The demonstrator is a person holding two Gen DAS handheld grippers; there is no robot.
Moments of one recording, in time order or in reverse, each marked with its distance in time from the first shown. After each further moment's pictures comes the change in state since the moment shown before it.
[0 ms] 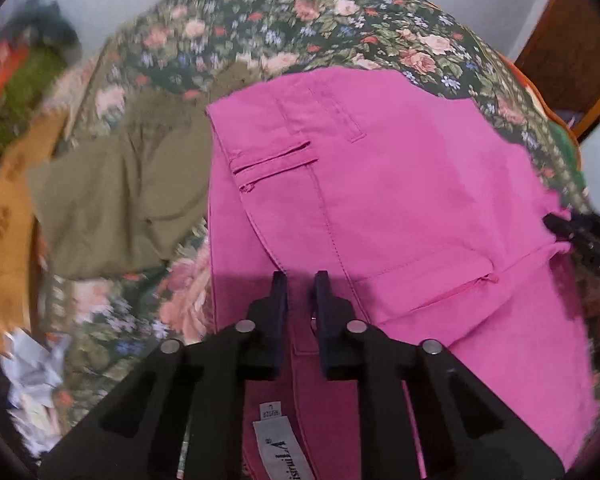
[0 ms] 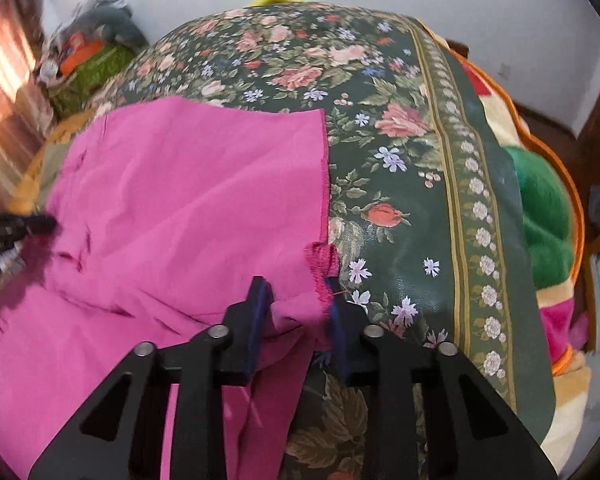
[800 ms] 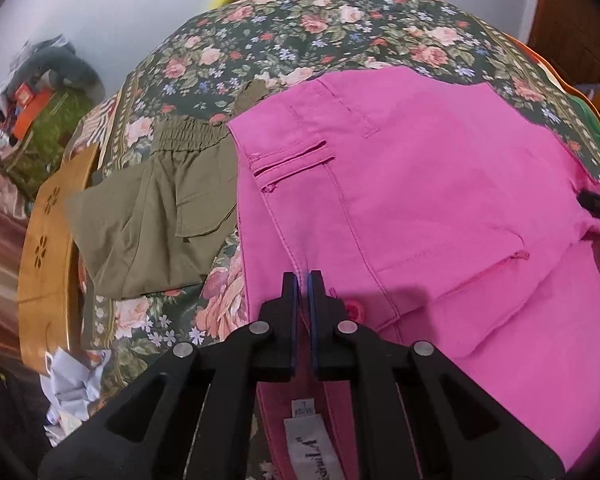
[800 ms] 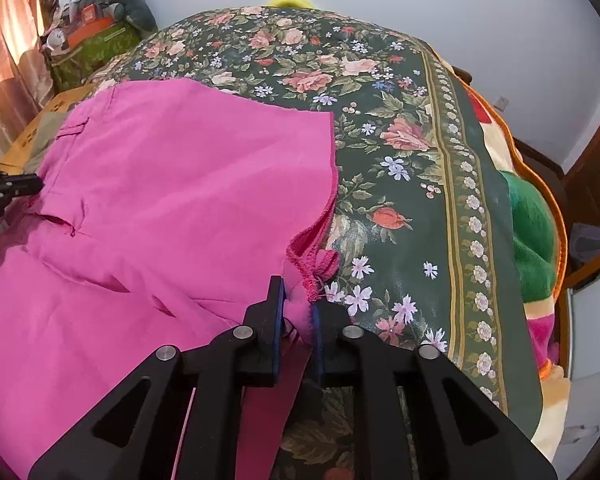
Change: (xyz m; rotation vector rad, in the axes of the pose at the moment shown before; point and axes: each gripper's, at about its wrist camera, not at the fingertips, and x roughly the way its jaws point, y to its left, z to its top) left arm 0.001 -0.002 -0.008 0.083 -0.053 0.151; right arm -0.001 0.011 -0.004 -0.088 -0.022 -0.075
